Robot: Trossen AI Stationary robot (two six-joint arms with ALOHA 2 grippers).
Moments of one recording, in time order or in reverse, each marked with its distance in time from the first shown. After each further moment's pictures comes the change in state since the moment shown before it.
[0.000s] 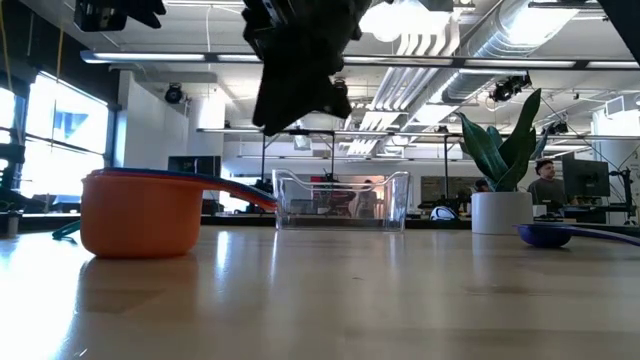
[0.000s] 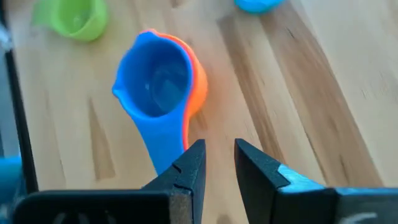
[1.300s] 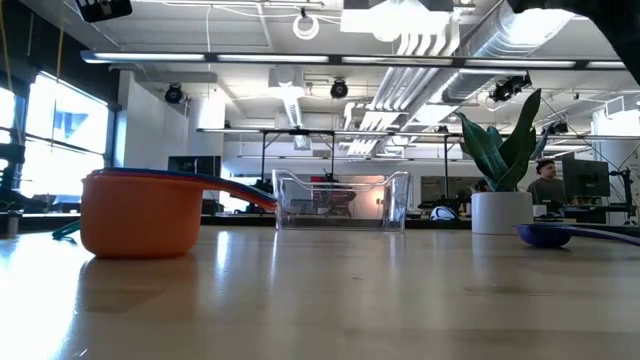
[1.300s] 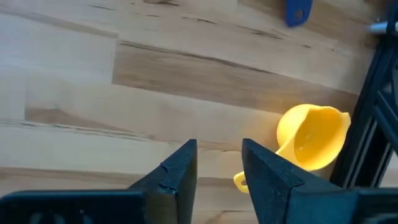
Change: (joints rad) left arm -0.103 -0.001 0.000 0.004 0.142 0.281; right arm 0.499 -0.036 -0.024 -0.815 0.049 1.400
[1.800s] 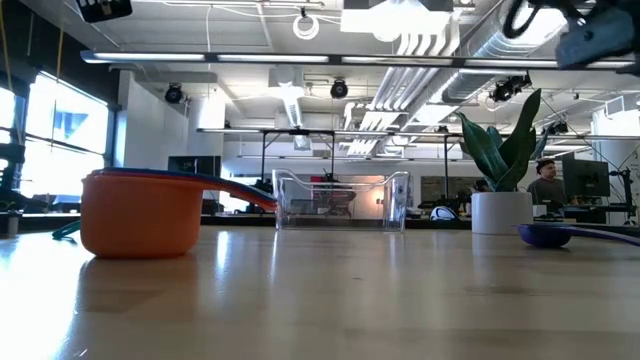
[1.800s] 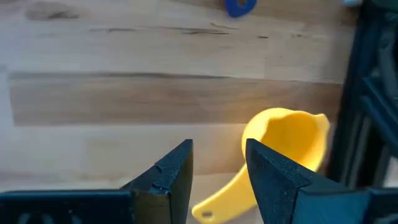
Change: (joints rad) left arm 0.002 0.000 0.000 0.003 -0.021 -0.020; right arm 0.056 -0.254 -0.458 0.238 -0.045 0.208
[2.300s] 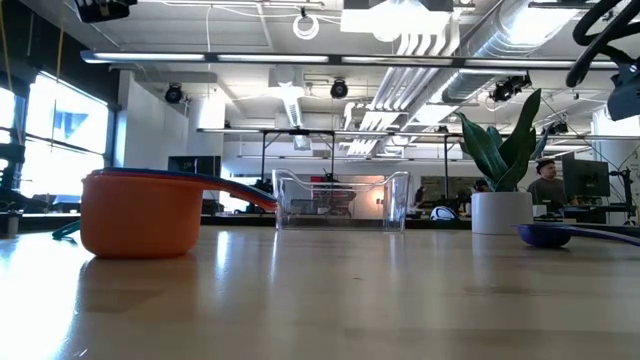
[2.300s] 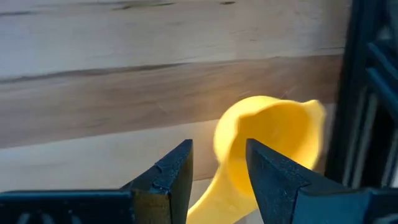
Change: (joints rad) left arm 0.000 0.000 0.000 0.002 -0.044 -0.071; right arm 0.038 -0.076 -0.210 0.154 -0.099 0.138
